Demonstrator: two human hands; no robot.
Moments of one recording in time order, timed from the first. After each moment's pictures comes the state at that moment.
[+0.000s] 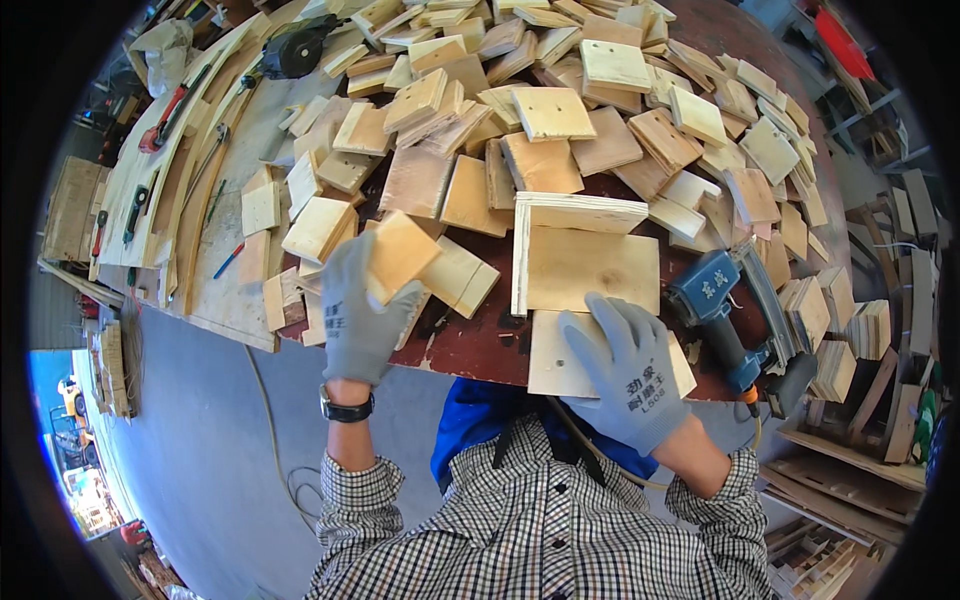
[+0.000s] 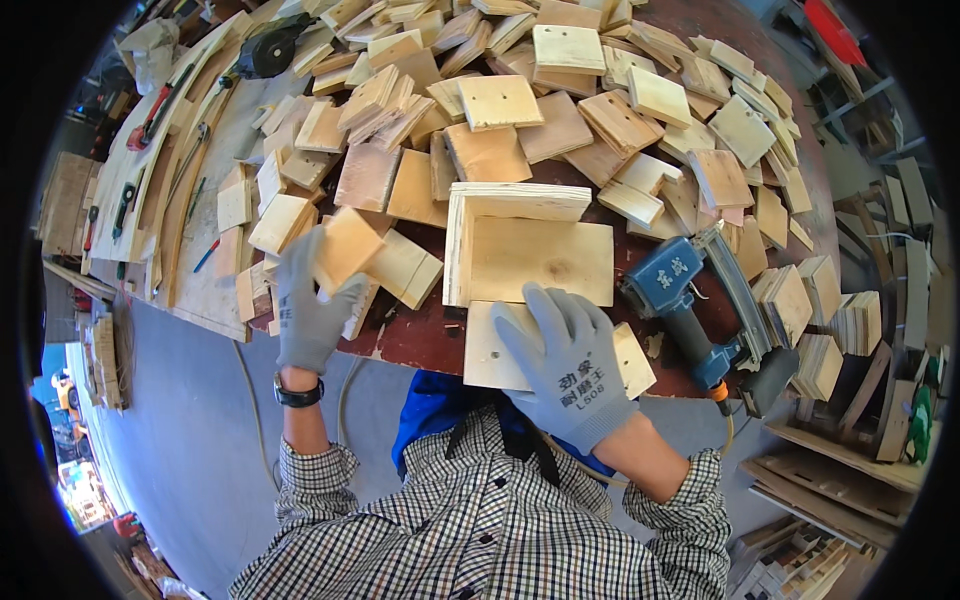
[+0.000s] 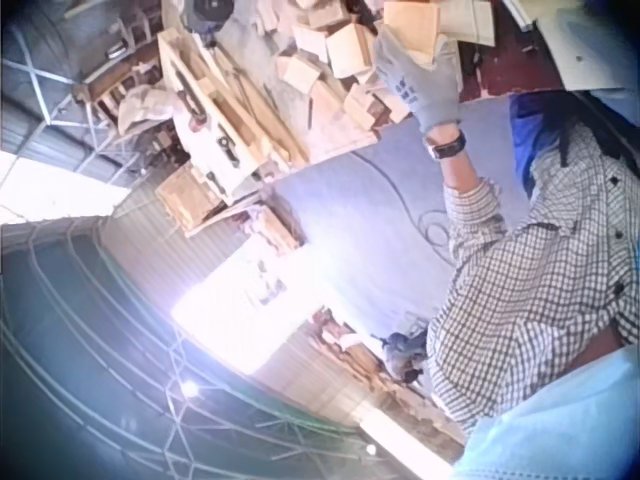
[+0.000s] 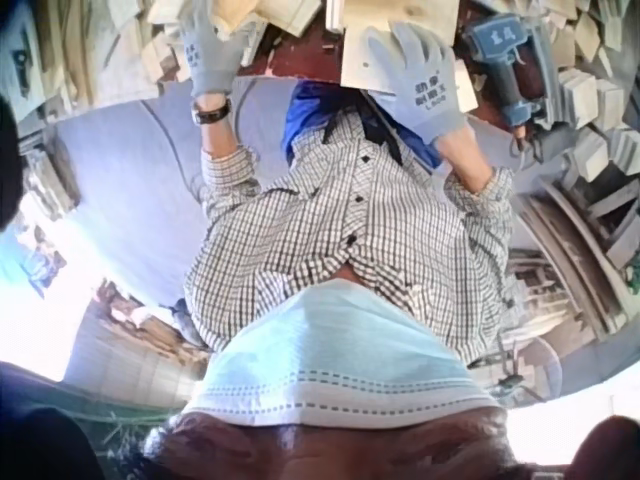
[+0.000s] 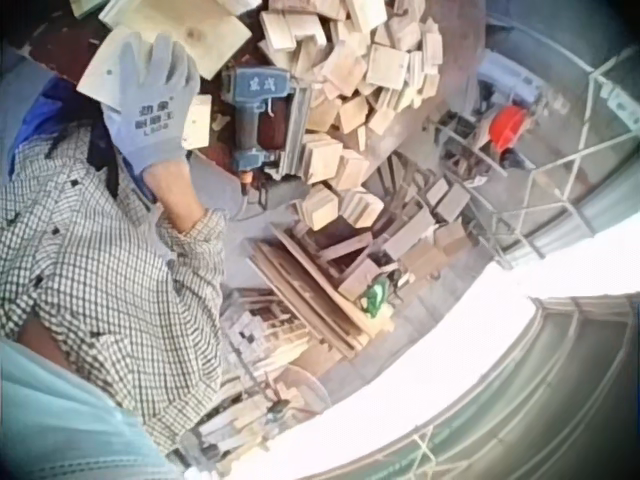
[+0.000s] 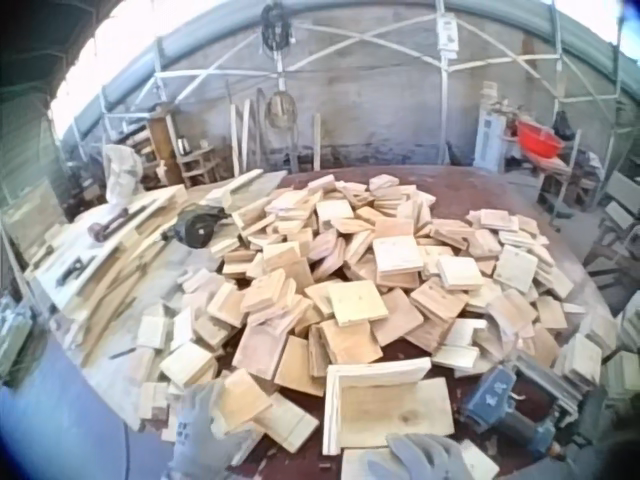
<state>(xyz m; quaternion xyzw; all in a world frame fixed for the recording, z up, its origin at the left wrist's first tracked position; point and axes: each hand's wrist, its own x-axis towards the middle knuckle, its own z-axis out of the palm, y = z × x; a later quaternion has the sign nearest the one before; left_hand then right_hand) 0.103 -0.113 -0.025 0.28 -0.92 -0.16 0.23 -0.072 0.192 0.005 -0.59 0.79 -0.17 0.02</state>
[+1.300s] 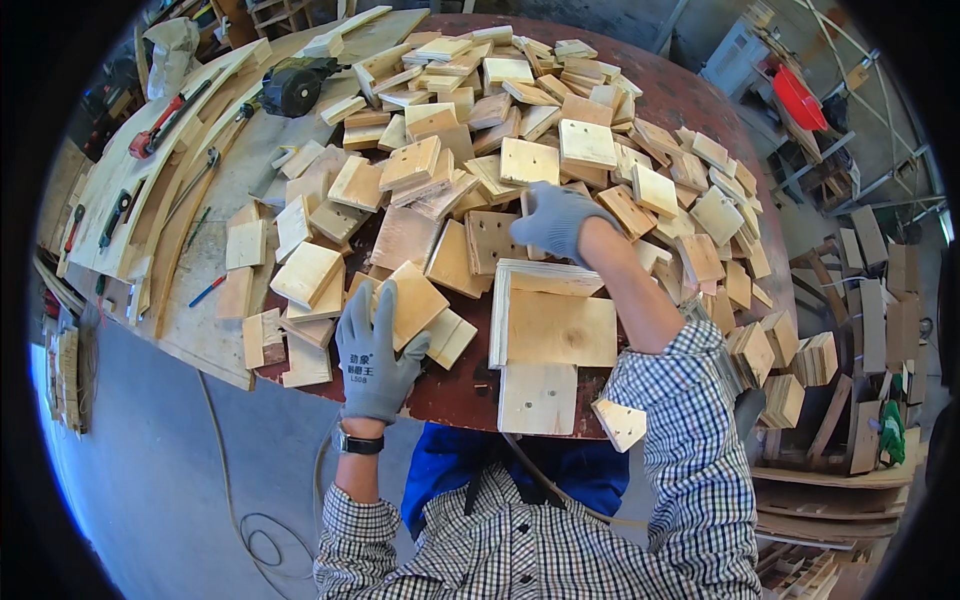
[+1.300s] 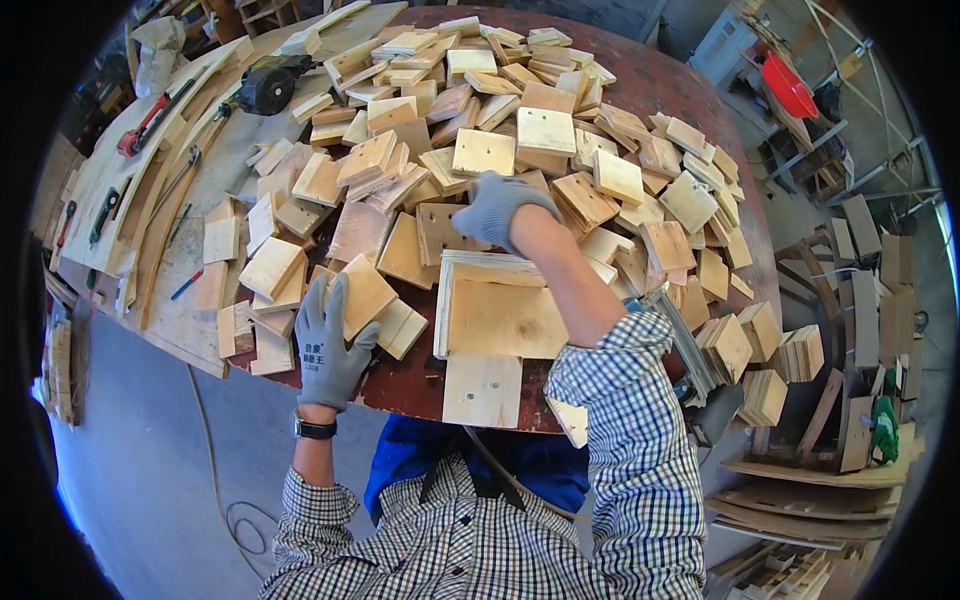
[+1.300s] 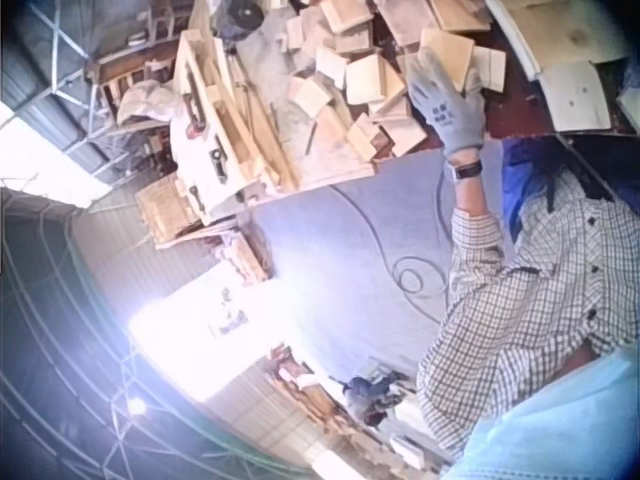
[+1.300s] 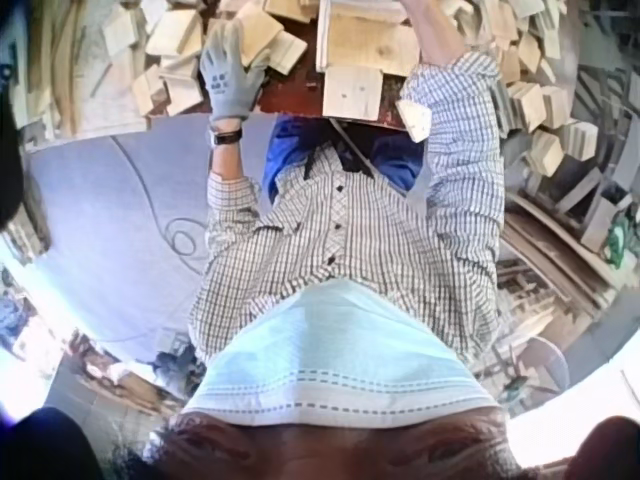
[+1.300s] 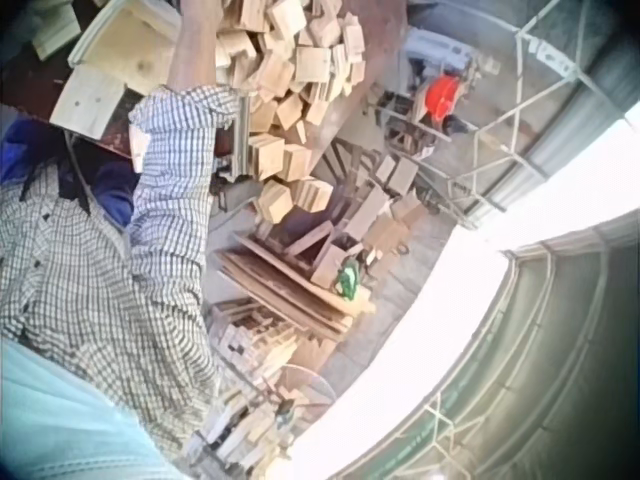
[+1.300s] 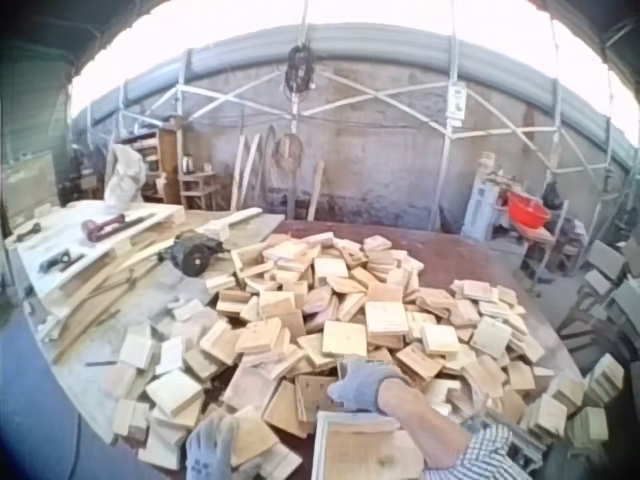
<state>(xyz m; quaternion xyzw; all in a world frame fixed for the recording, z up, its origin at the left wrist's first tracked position) 0.090 -0.094 -0.069 0.28 -0.92 -0.13 0.23 -0.226 -0.009 0.056 -0.39 0.87 -0.11 0.29</state>
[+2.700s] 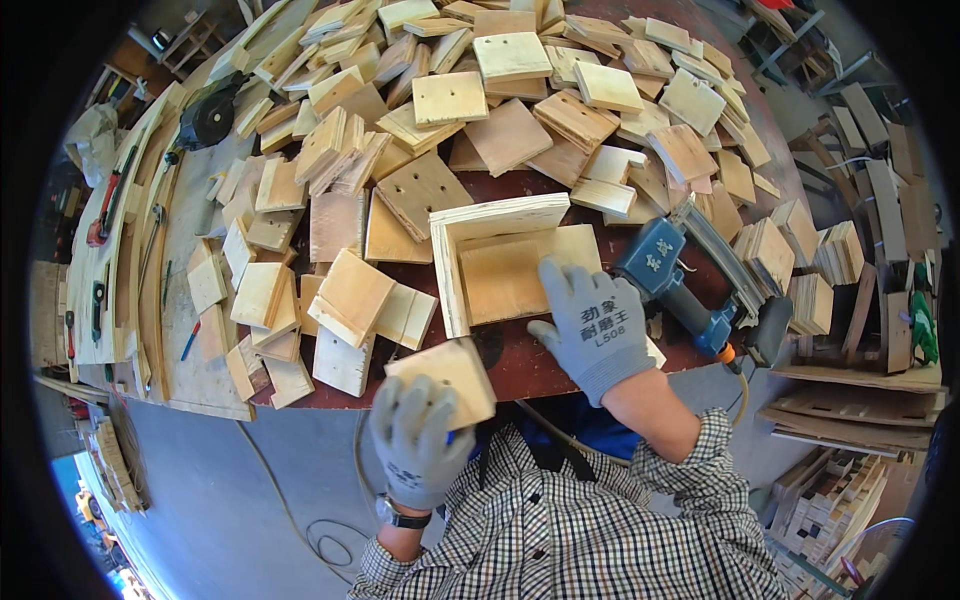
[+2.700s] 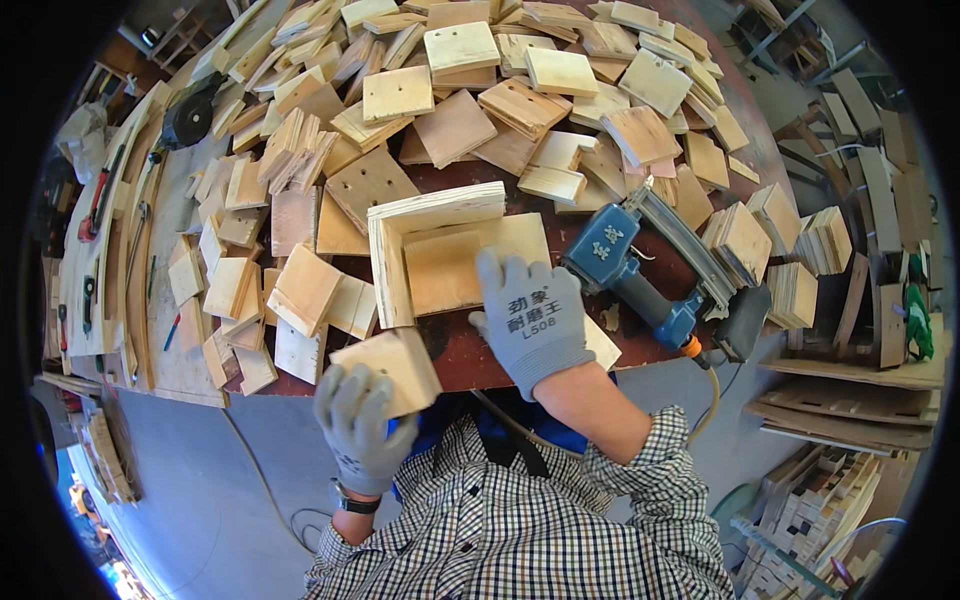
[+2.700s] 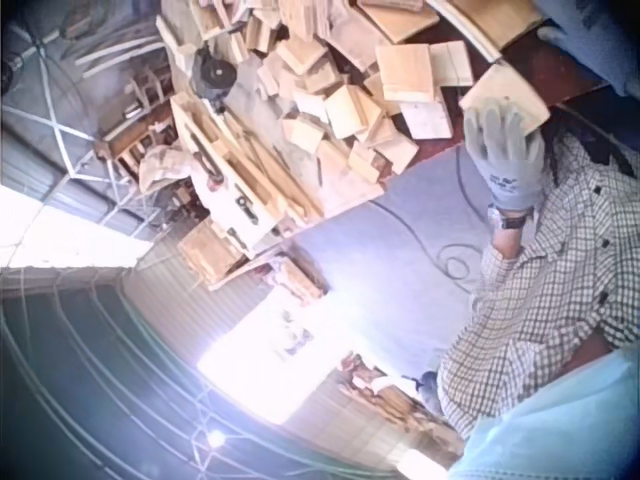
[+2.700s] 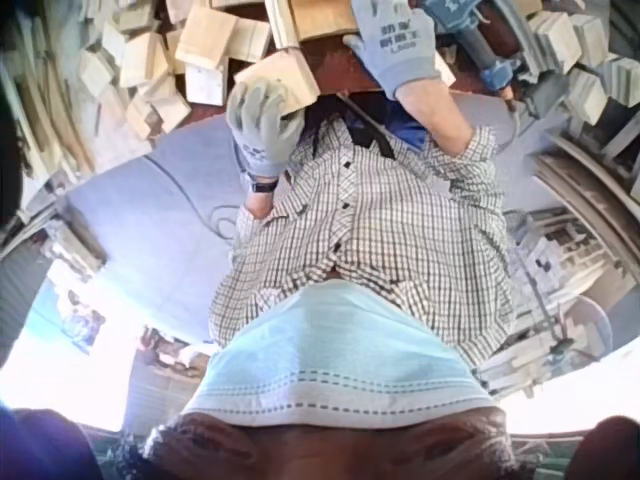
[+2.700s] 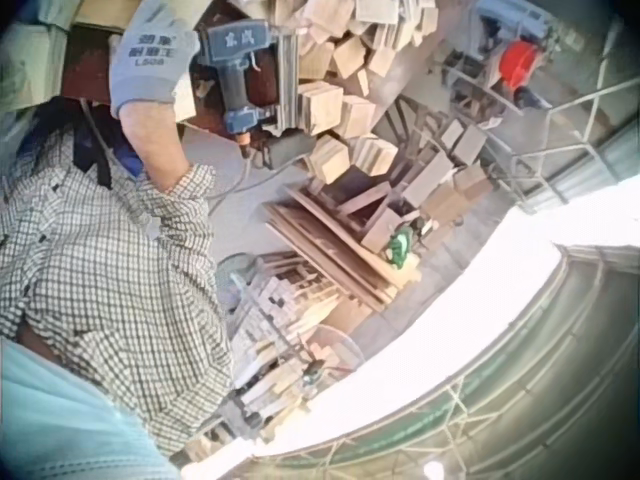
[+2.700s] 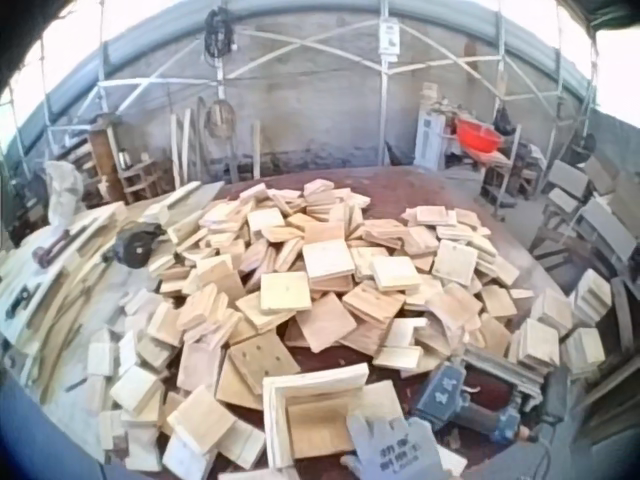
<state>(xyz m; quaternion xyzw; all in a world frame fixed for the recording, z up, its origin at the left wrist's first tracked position) 0.134 0.021 -0.040 0.13 -0.95 -0.13 0.24 -0.103 0.166 -0.011 -0.44 0.90 -0.03 -0.02</state>
